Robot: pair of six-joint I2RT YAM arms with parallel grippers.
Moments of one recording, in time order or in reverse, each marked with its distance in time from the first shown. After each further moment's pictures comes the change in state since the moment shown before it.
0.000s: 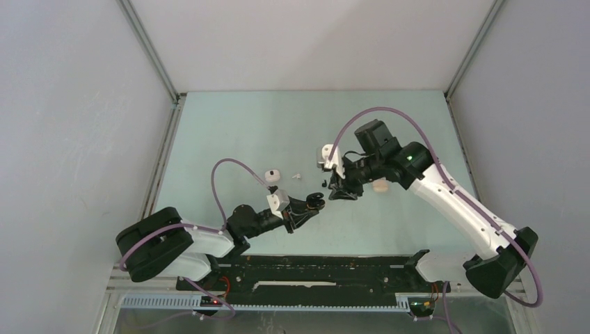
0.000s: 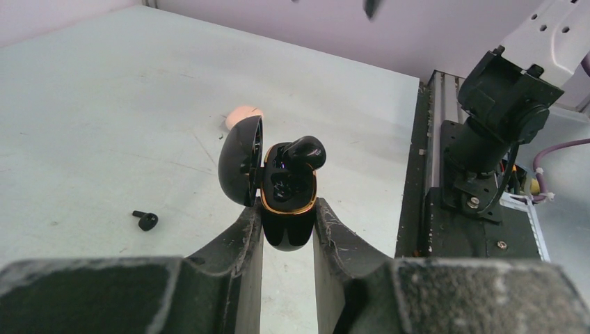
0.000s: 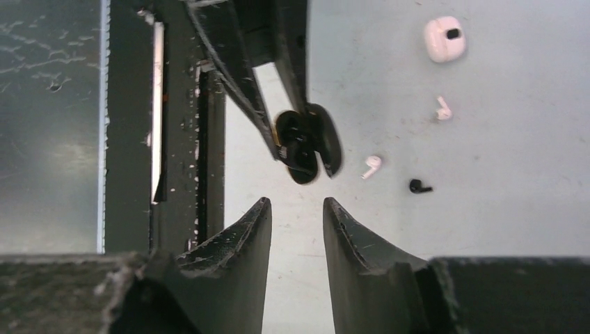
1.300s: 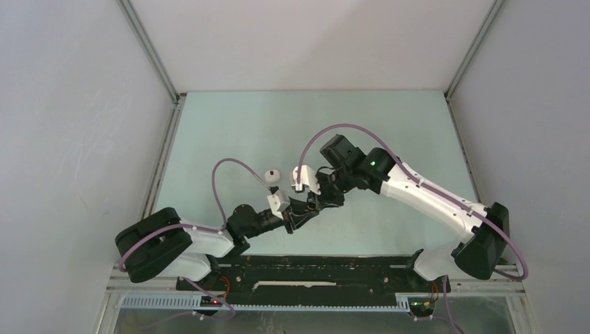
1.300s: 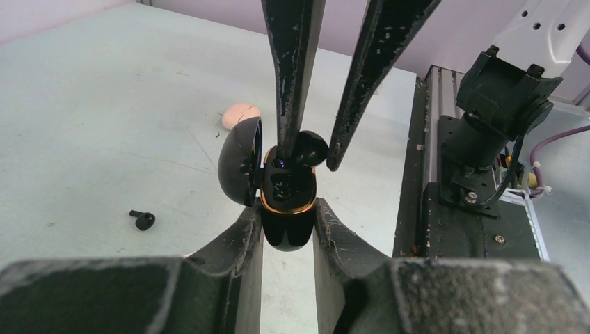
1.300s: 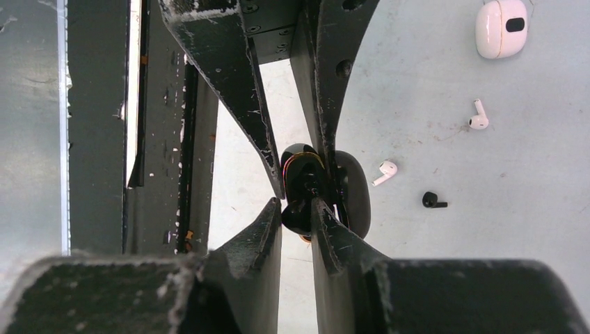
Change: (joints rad) left arm 0.000 -0.008 0.005 -0.023 0.016 0.007; right arm 0.230 0.152 -0.003 0.027 0.203 -0.040
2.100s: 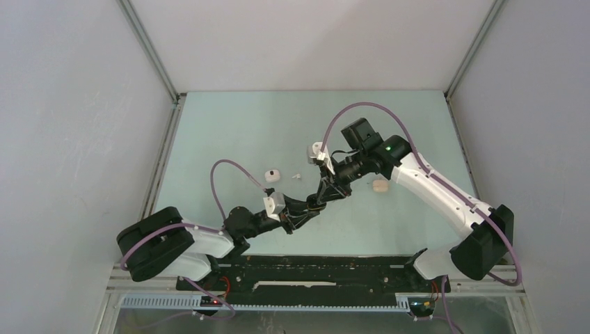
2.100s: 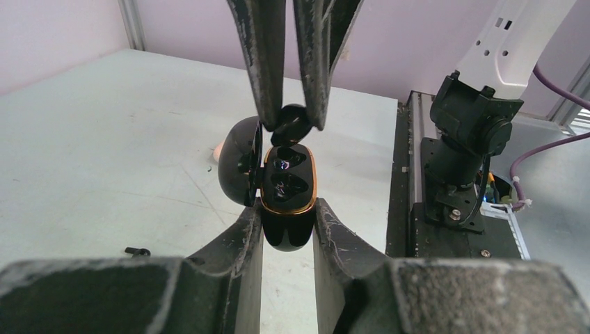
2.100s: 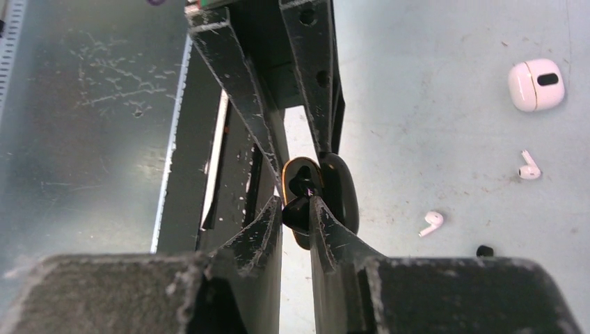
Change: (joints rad) left arm 0.000 0.014 -0.013 0.130 0.034 0.000; right arm -0.212 -0.002 0.000 0.014 -0.427 0.055
